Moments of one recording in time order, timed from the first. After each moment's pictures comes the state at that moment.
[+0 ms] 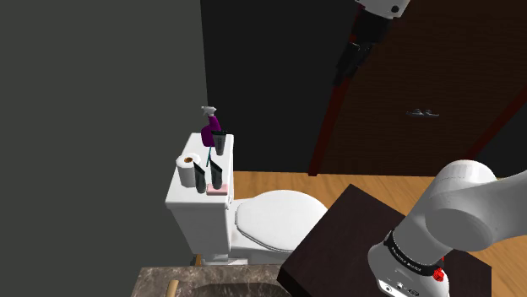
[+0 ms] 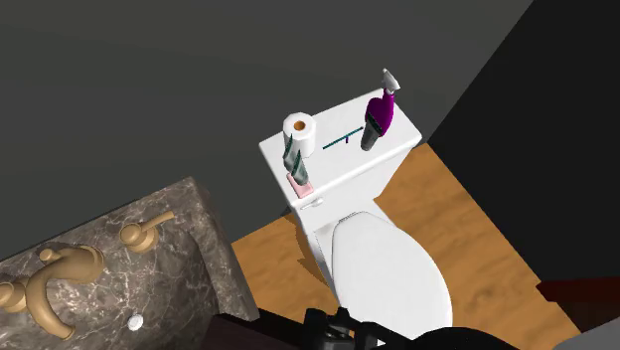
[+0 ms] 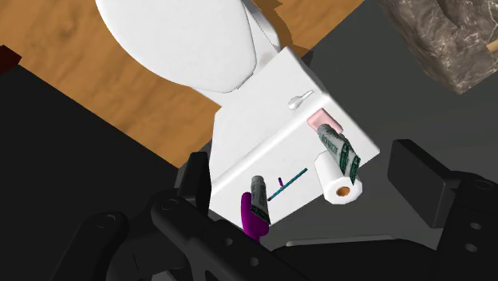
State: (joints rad) arm -0.02 -0.75 -0.07 -2.26 -0.02 1.69 -0.15
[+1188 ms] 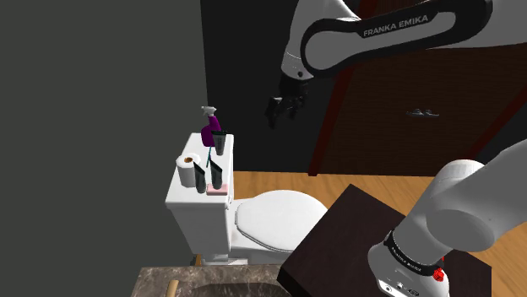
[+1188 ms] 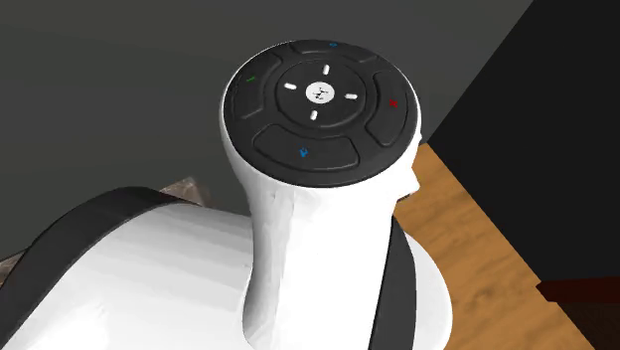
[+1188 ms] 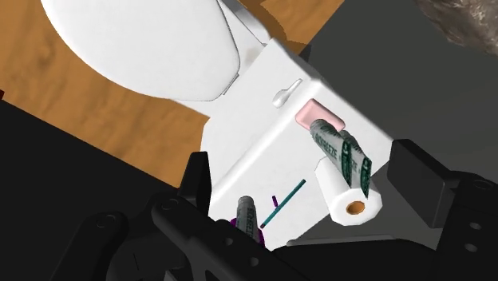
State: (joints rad) arm 0.00 -0.37 0.11 -2.35 0.03 2.10 0.15
